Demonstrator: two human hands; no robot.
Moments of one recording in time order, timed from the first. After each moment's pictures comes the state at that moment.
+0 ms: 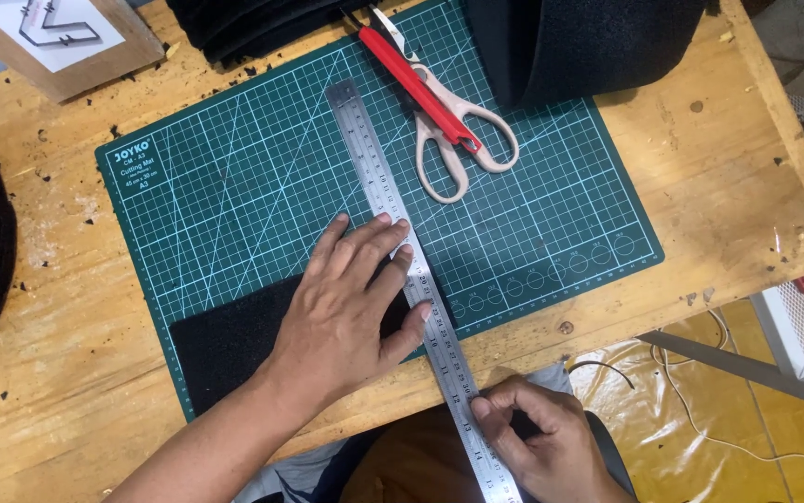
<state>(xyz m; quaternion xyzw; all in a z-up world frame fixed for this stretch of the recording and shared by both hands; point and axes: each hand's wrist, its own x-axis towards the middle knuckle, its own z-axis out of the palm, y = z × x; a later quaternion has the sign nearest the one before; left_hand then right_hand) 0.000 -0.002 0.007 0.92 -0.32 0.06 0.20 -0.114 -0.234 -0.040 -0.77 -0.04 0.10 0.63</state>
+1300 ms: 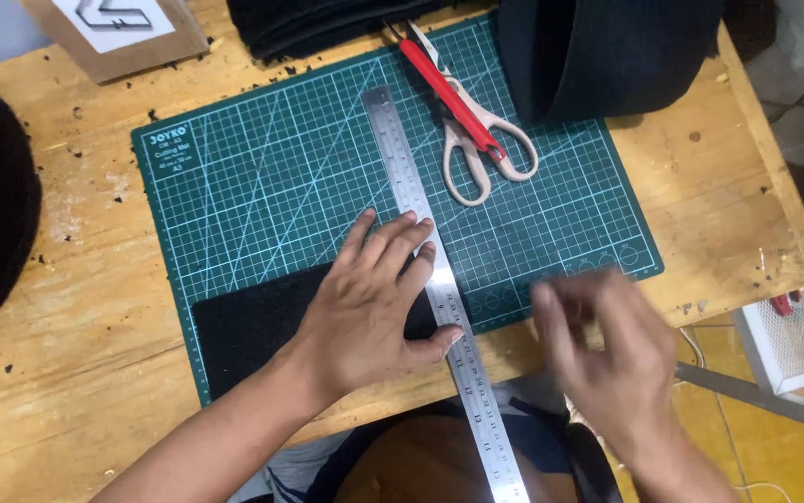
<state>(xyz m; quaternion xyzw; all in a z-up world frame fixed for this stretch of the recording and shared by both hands) -0.003 0.006 0.004 0.93 -0.34 0.02 0.18 -0.040 -0.247 0.003 -0.92 -0.17 -0.18 0.32</state>
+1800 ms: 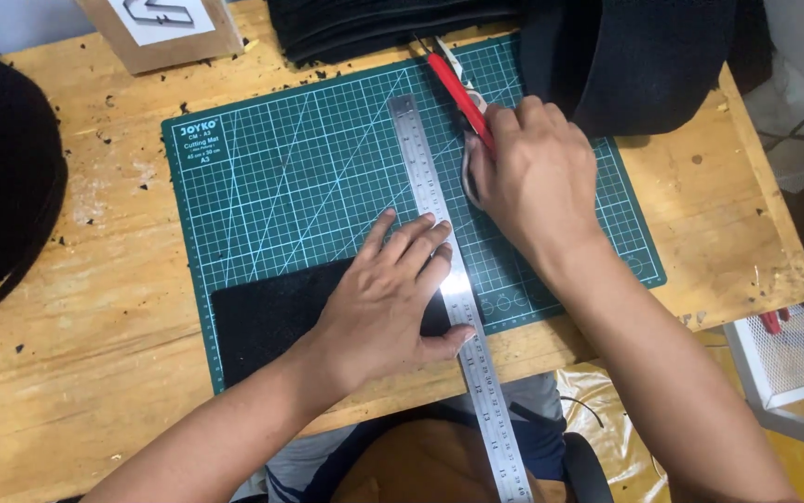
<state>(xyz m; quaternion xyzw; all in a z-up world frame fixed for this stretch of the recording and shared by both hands) -0.004 0.007 -0.010 0.93 -0.33 0.03 0.15 0.106 -0.181 -0.003 -0.94 -0.23 -0.27 0.02</state>
